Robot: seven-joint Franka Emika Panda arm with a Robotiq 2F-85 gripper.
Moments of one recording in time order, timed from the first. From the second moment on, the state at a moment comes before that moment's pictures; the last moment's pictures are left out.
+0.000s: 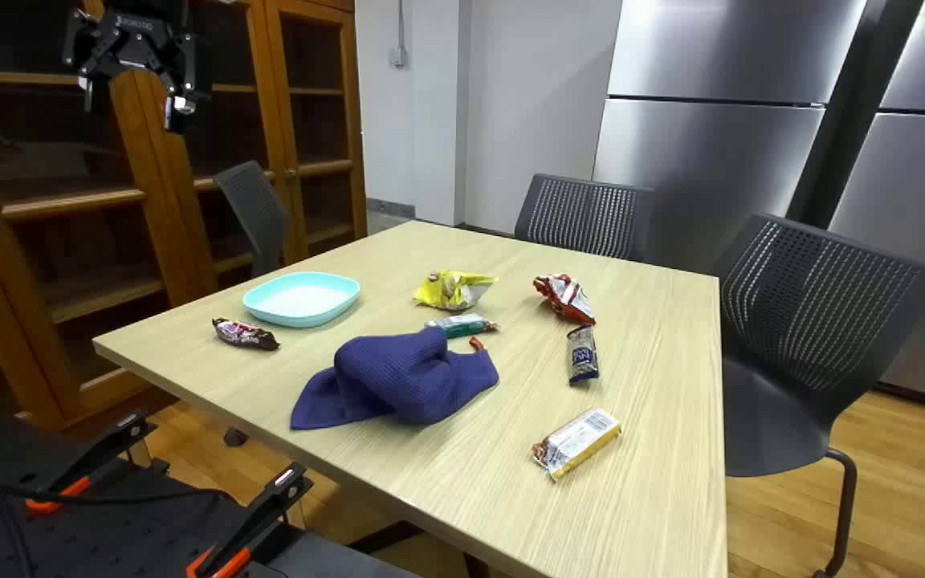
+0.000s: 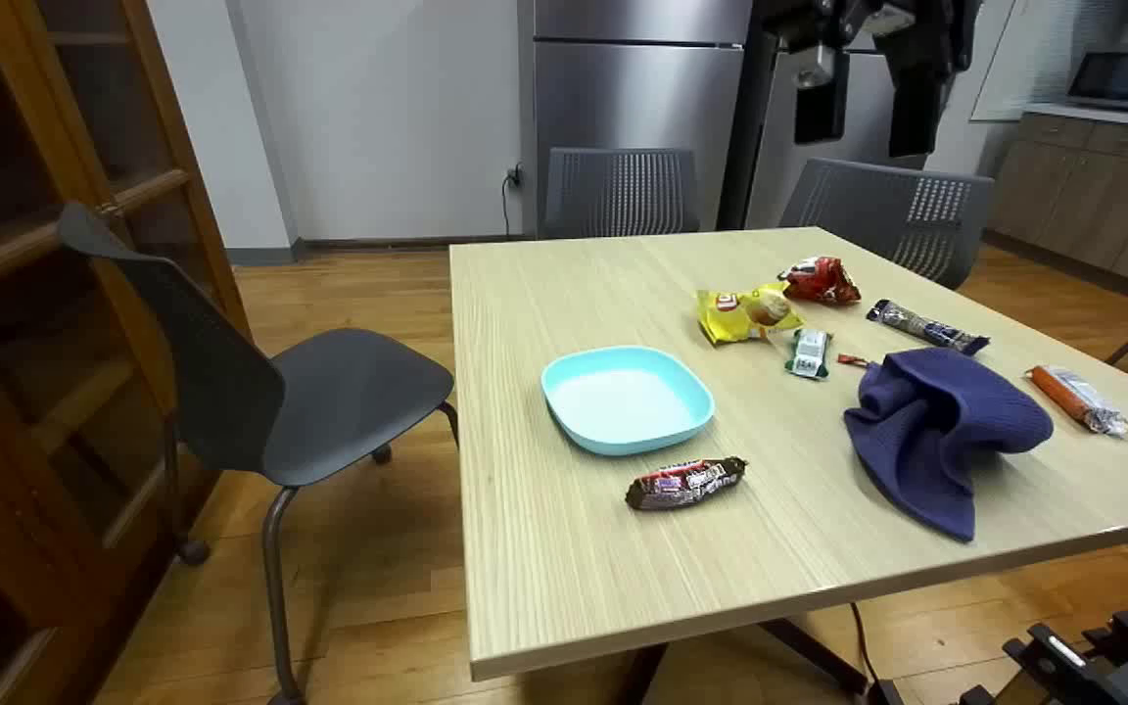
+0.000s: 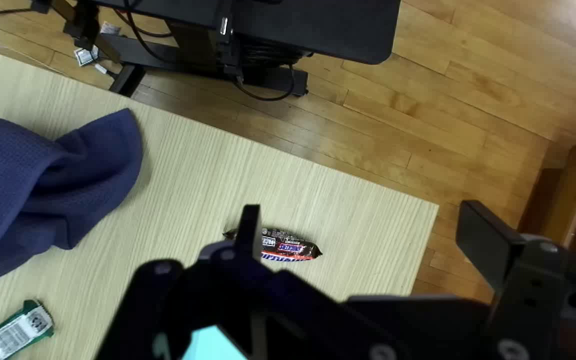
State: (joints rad) arm 0.20 -0.22 0.14 -2.29 0.19 1.80 0.00
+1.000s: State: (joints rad) arm 0.20 -0.16 0.15 -2.31 0.25 1.97 0.09
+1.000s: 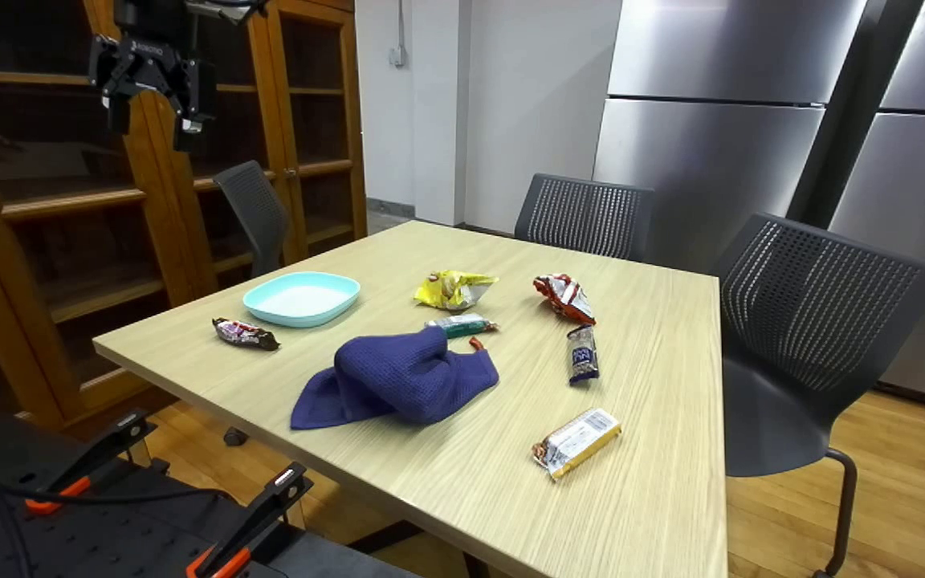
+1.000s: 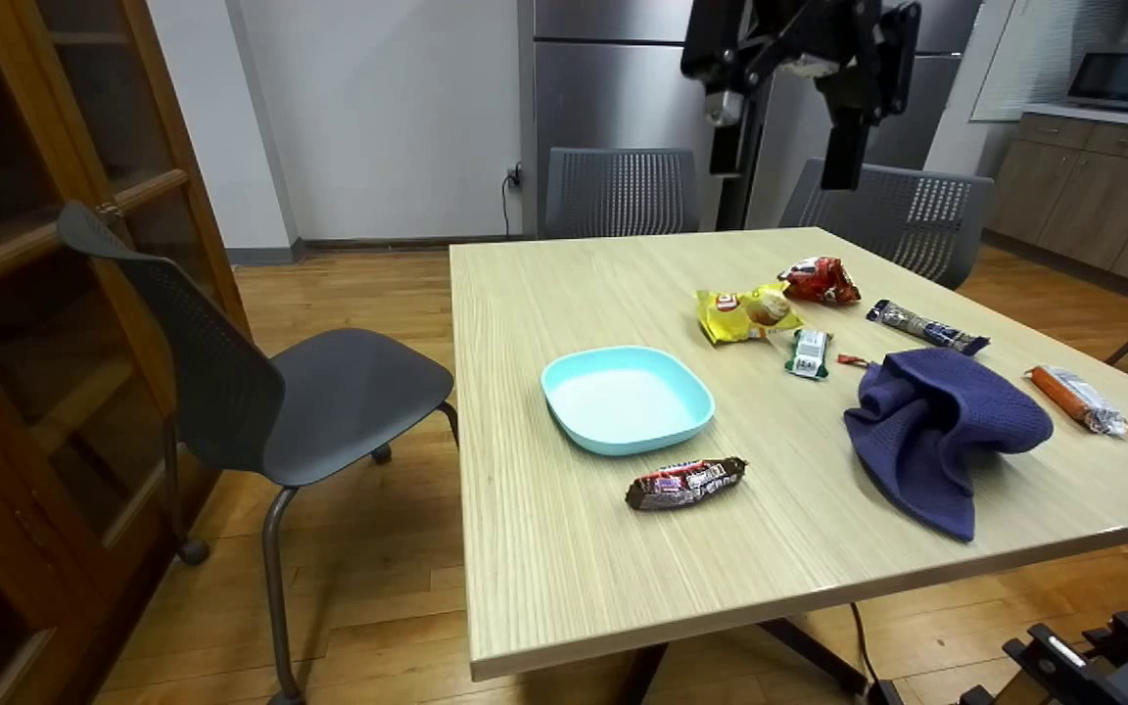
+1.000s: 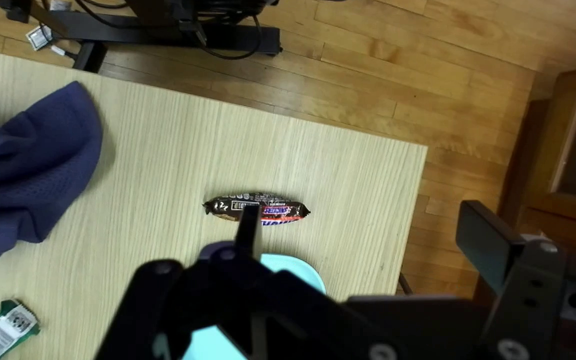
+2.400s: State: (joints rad) arm 0.19 0.28 0.08 -2.33 0.40 2.41 0.77
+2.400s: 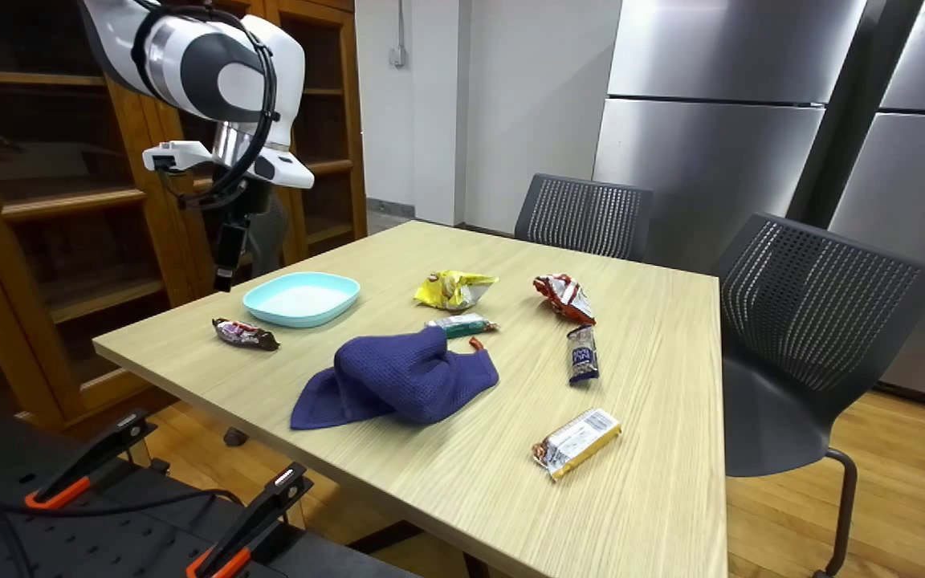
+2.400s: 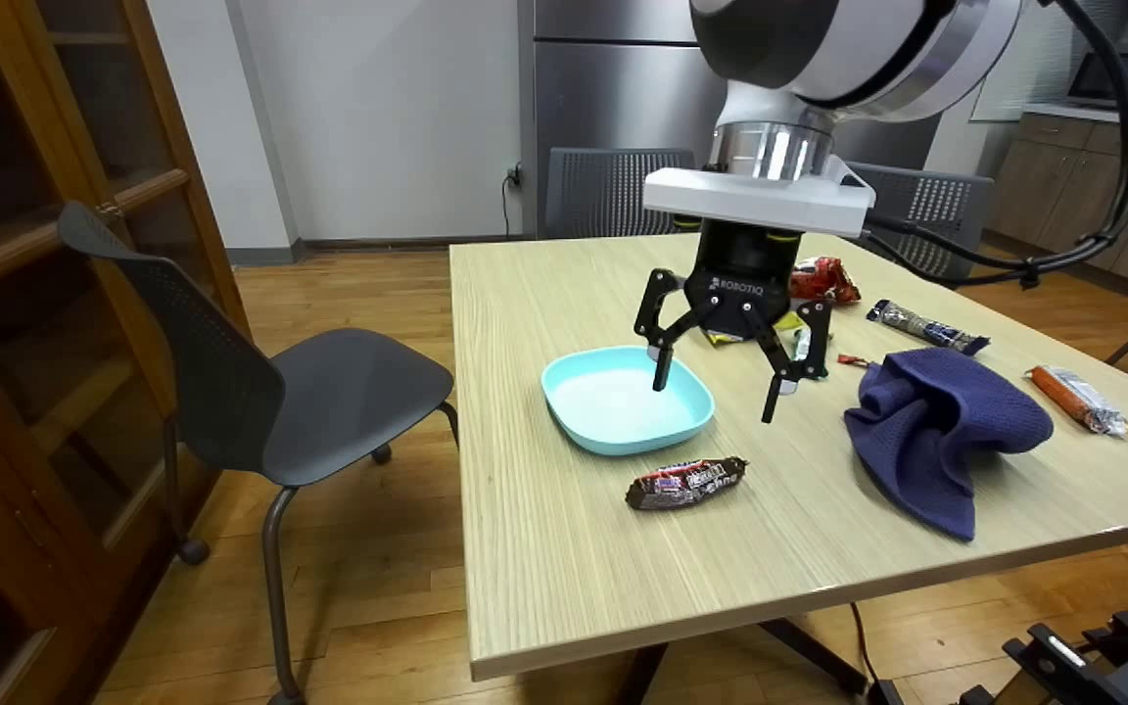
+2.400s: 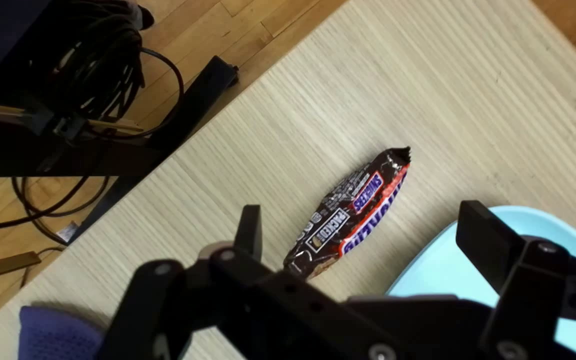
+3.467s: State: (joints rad) arm 0.21 0.38 0.07 -2.33 0.34 2.44 1.02
